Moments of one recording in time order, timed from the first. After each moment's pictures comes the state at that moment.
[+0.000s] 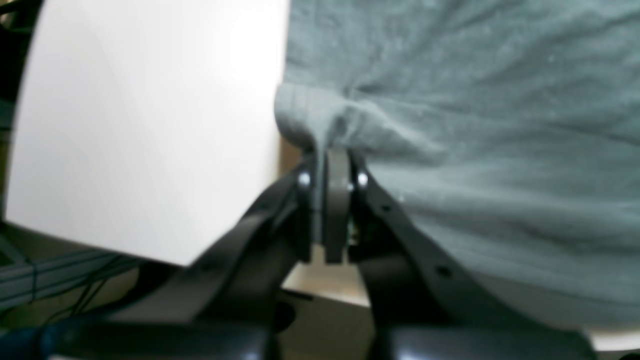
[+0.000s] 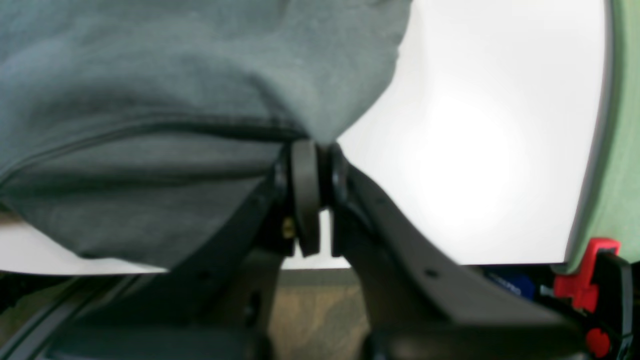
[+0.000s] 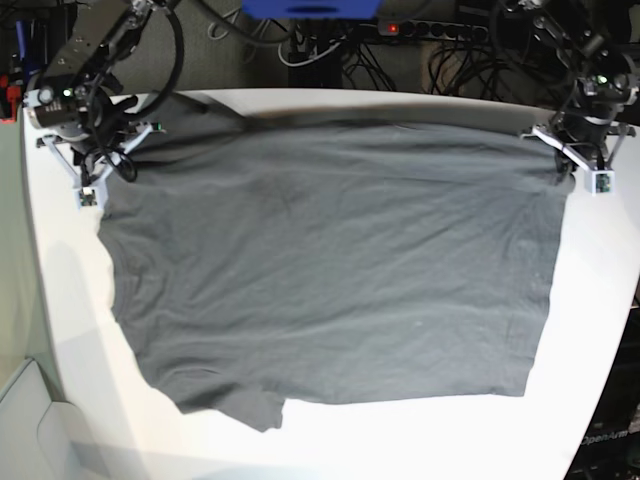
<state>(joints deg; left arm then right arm) 10.8 2.1 -49.3 103.6 -1.4 -40.5 45.5 -10.6 -9.2 38.2 115.0 -0.3 40.1 -67.2</state>
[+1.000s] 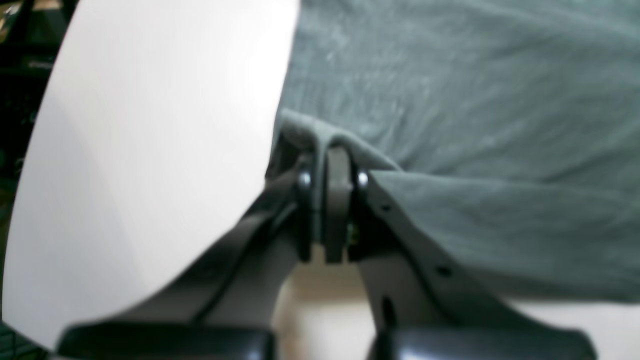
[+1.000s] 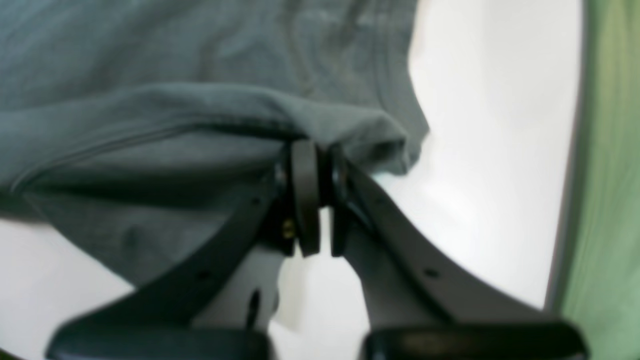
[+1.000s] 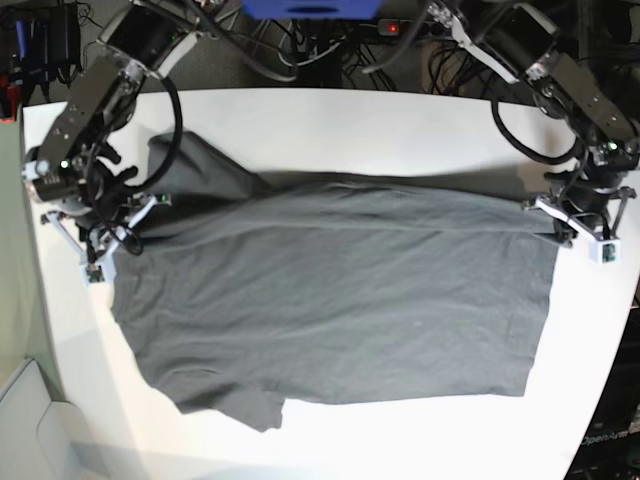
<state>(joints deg) -5.9 1.9 -49.3 98.3 -1.1 -40.5 51.5 3.9 -5.9 33.4 107.6 -1.2 40.1 -67.3</state>
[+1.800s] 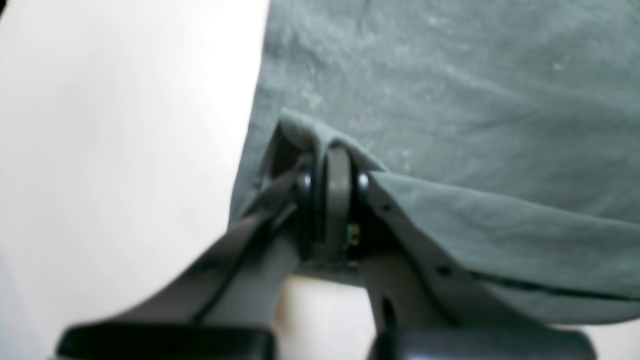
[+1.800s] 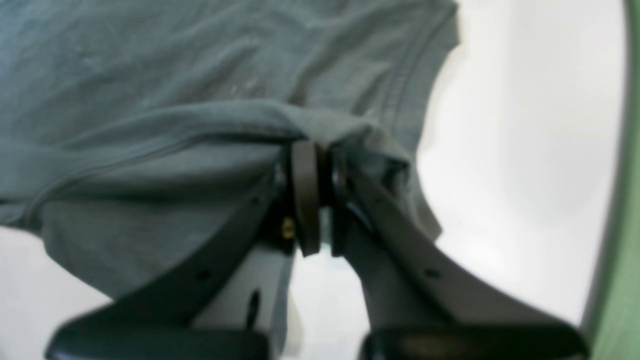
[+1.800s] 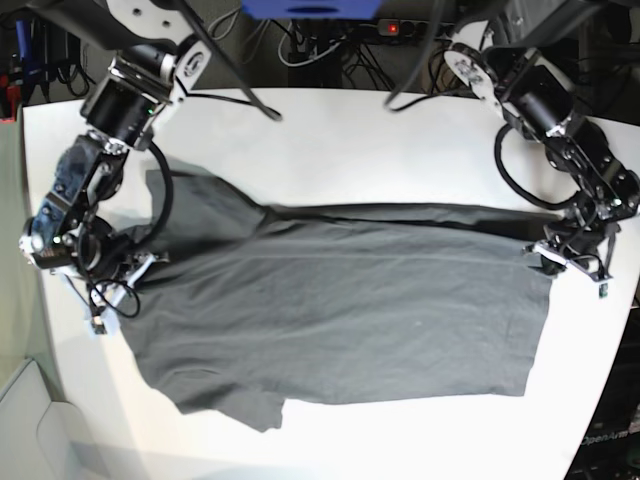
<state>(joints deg) -17.7 -3.3 -49.4 77.7 -0.6 -40.5 48.5 18.2 -1.4 33.4 88.3 -1.3 40.1 -67.0</state>
